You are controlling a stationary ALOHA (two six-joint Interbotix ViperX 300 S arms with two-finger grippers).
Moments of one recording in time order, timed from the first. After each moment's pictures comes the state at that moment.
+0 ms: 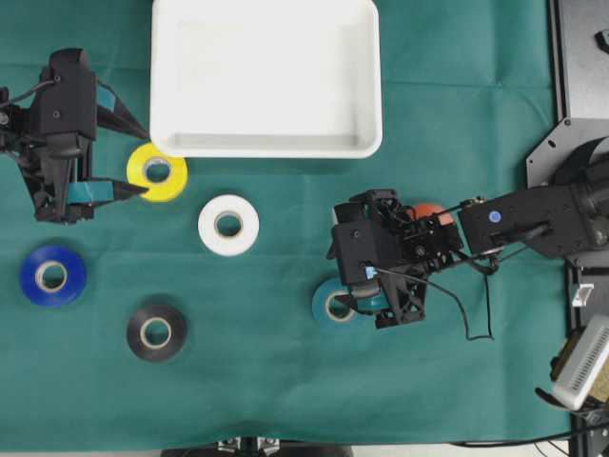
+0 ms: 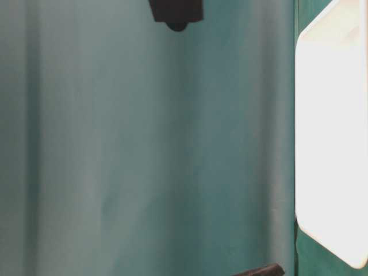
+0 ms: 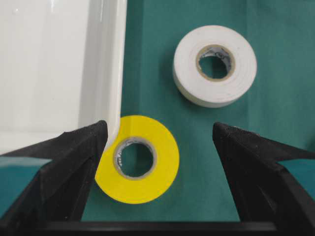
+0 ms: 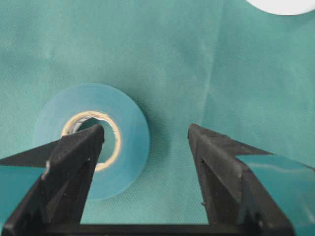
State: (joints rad) left arm 0.02 -0.39 0.93 -0.03 0.15 -0.01; right arm 0.30 -0.03 0.80 -0.01 0.14 0.31
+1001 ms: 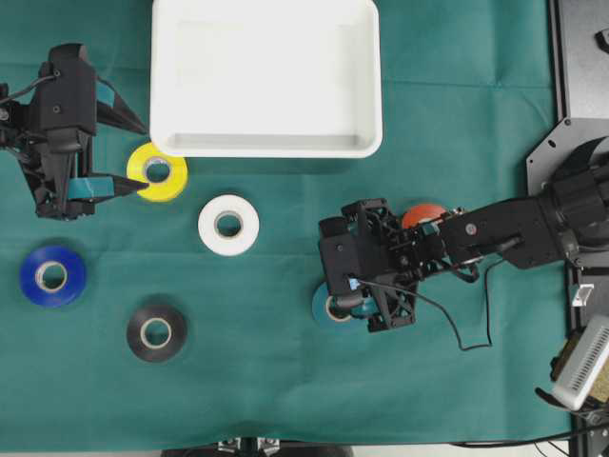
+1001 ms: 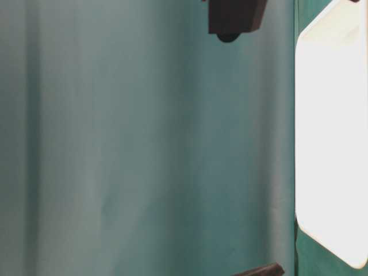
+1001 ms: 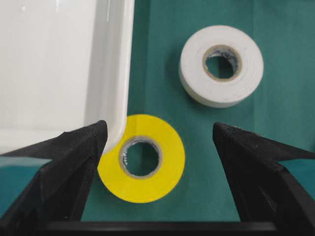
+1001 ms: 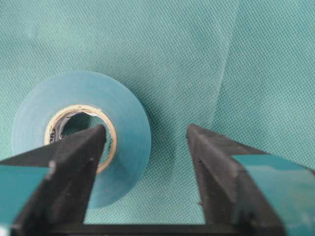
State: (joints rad) left arm 0.03 -0.39 0.94 -0.03 0.14 -0.01; right arm 0.31 0.06 0.78 -0.02 0.12 0.32
